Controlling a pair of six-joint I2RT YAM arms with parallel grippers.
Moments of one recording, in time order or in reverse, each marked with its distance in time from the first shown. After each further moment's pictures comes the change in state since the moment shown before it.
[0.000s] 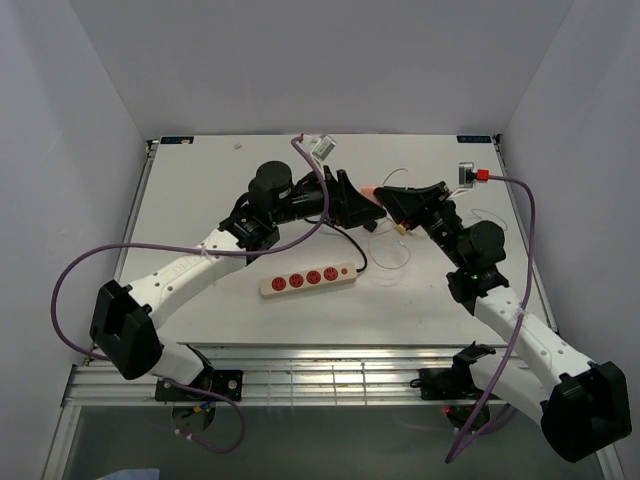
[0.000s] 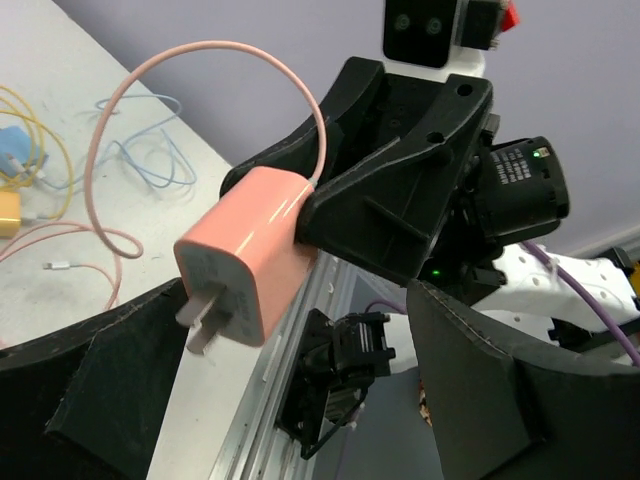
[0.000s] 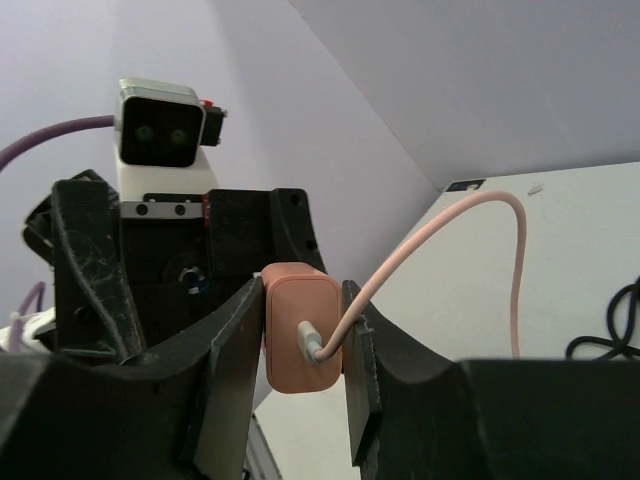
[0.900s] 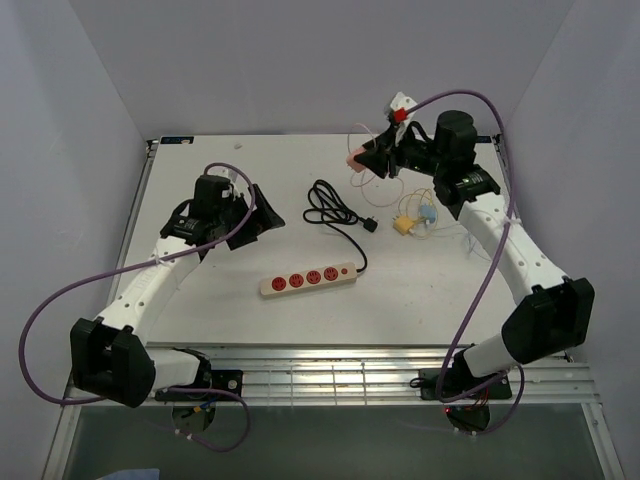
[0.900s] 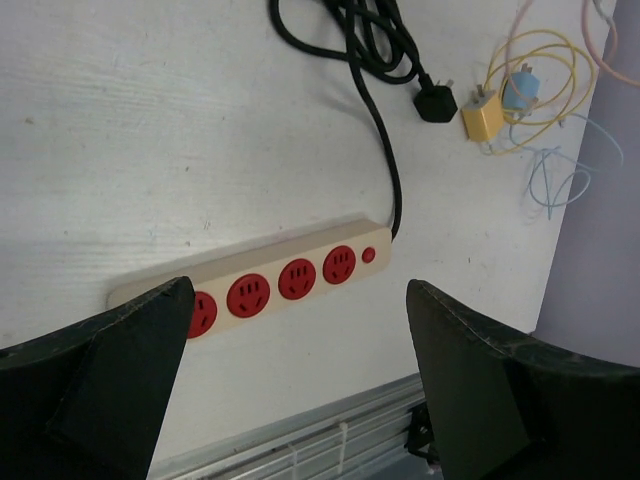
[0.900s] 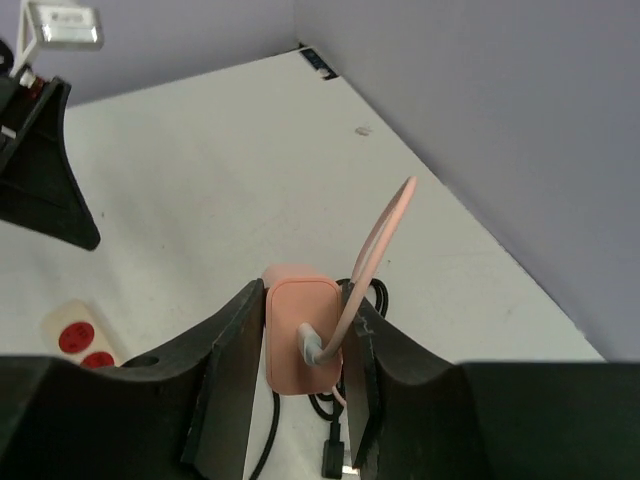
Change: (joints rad) left arm 0.422 -0.193 -0.166 -0.757 -0.359 0.035; right arm -0.088 0.476 0.784 -0.797 -0.360 -1.059
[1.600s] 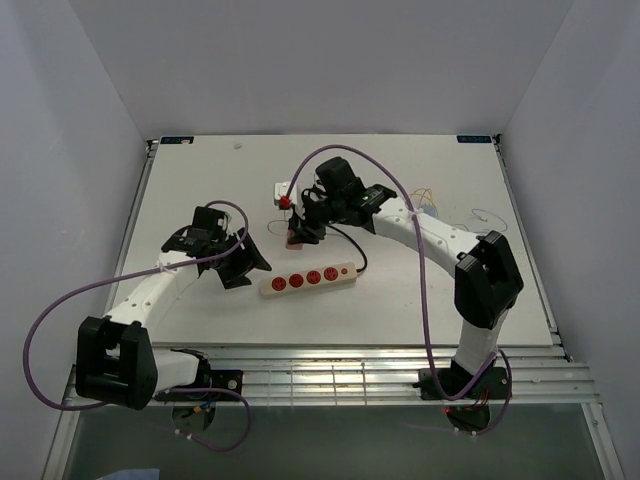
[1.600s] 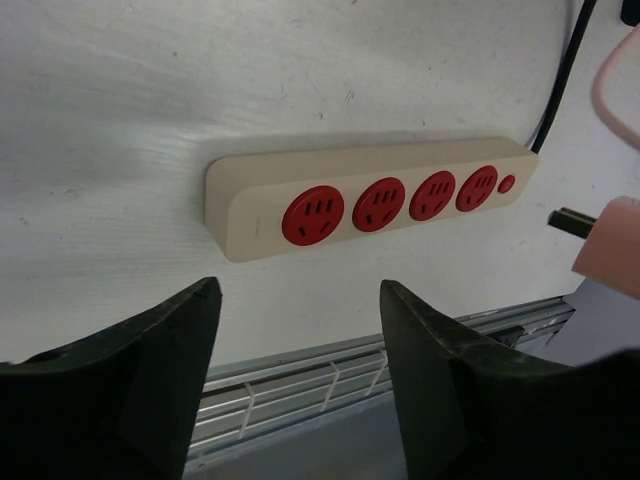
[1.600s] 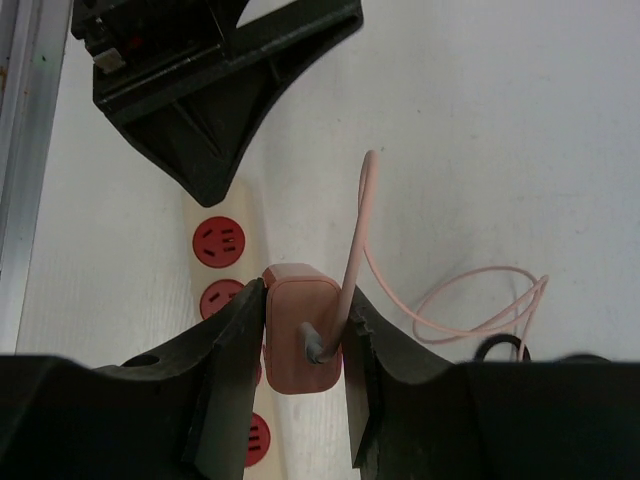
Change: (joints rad) left arm 0.105 -0.019 -0.226 -0.142 0.112 -0.003; right arm 0.434 0.368 0.164 -0.407 0.024 -0.472
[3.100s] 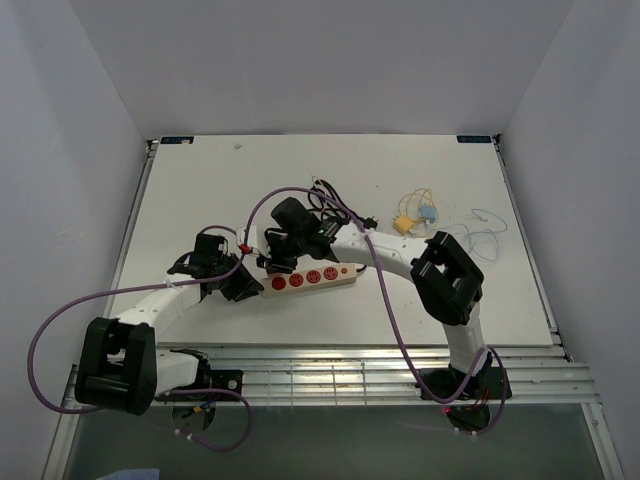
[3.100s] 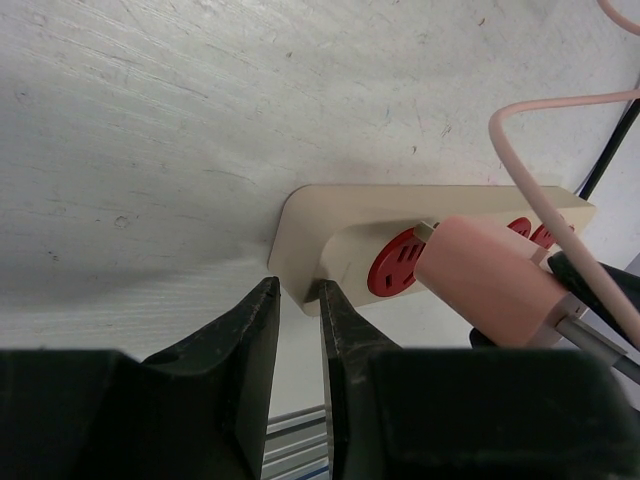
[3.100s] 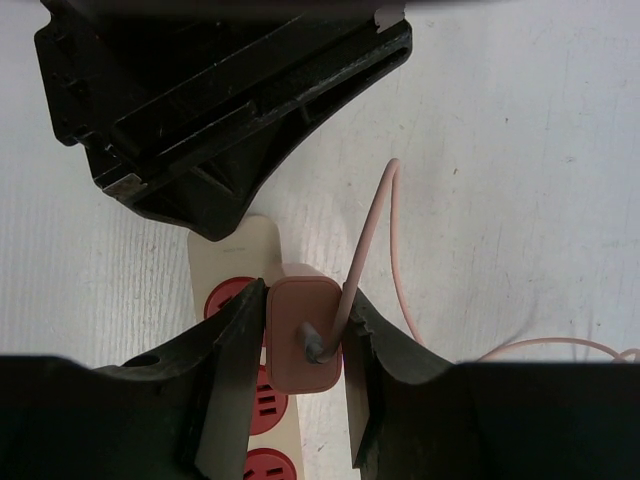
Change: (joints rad) left arm 0.018 -0.028 -0.290 0.286 -0.037 -0.125; right arm 0.227 0.188 0.006 0.100 0.251 -0.009
